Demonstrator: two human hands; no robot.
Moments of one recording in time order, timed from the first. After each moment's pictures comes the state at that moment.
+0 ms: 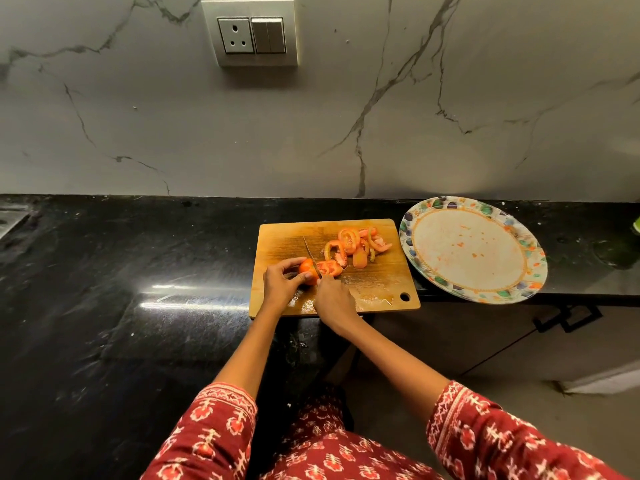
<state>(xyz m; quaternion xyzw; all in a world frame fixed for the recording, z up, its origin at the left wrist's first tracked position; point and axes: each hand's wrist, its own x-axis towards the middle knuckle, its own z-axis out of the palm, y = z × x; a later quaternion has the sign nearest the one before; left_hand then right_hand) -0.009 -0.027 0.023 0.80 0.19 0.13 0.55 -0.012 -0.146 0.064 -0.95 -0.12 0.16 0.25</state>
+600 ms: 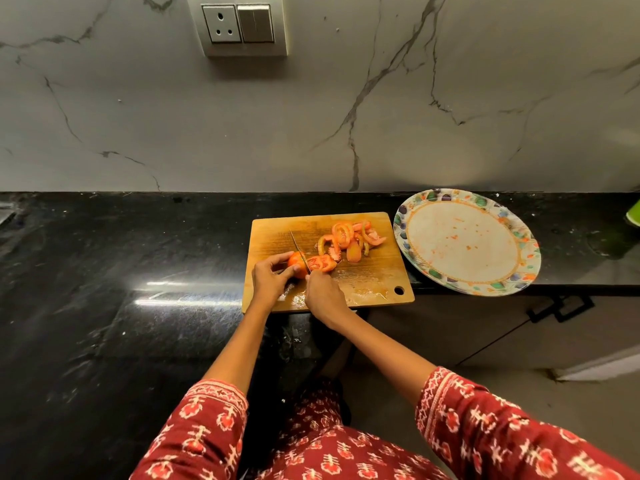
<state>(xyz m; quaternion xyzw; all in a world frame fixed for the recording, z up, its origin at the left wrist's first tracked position) -0.008 -0.020 0.017 0.80 0.19 0.15 0.55 -0.006 -0.144 0.052 -0.93 -0.15 0.17 0.27</state>
